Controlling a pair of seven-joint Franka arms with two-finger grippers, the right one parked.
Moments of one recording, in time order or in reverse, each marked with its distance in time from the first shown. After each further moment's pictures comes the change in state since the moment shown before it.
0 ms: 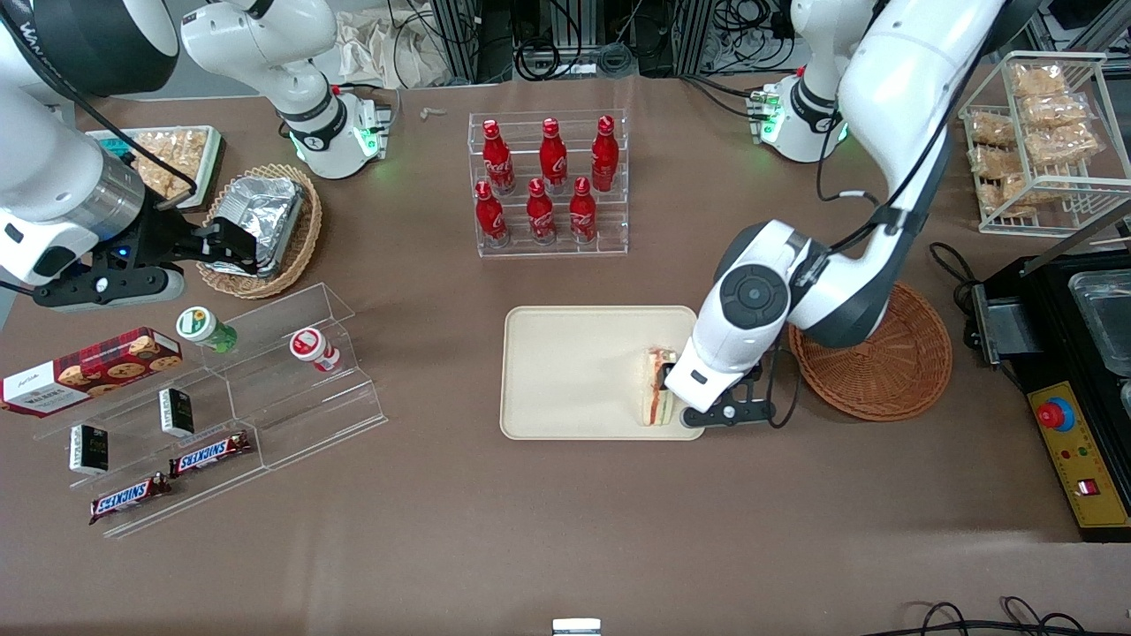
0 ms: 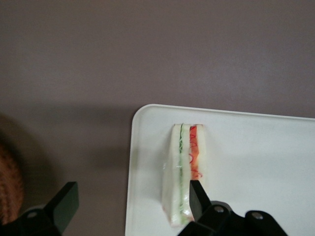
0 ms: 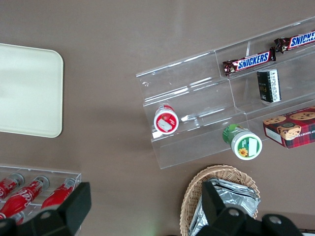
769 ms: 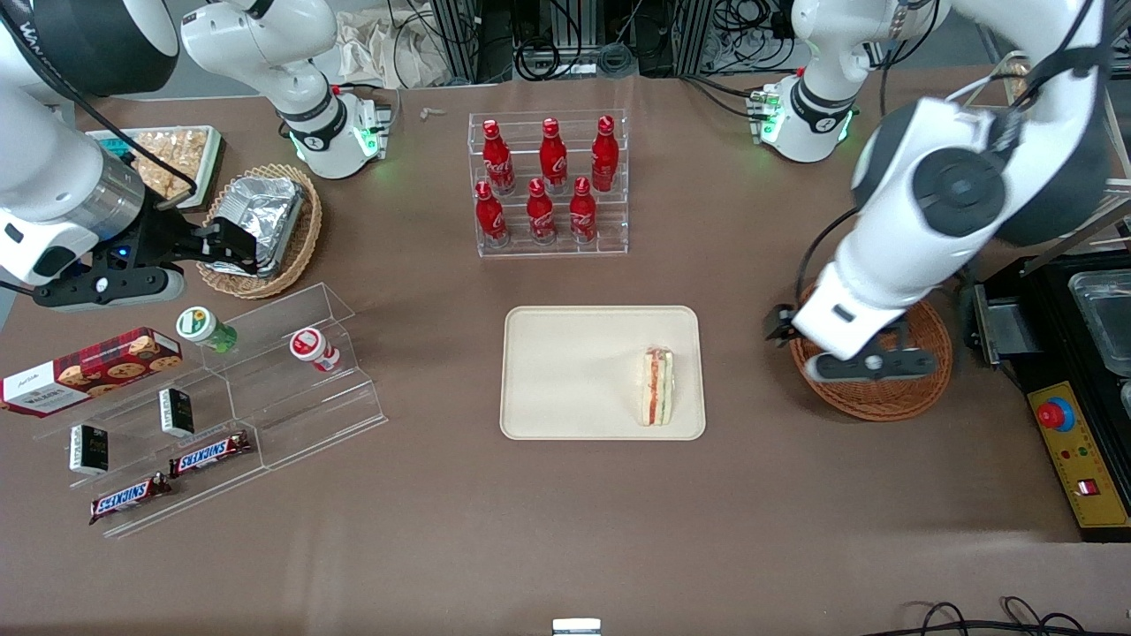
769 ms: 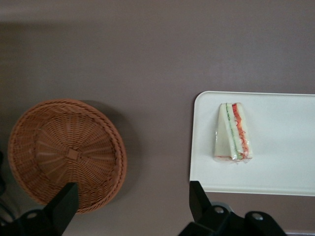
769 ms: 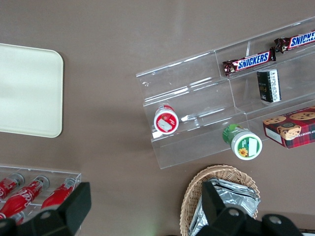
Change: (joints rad) arm 0.197 -0.303 0.004 0.016 -0.163 -0.310 0.333
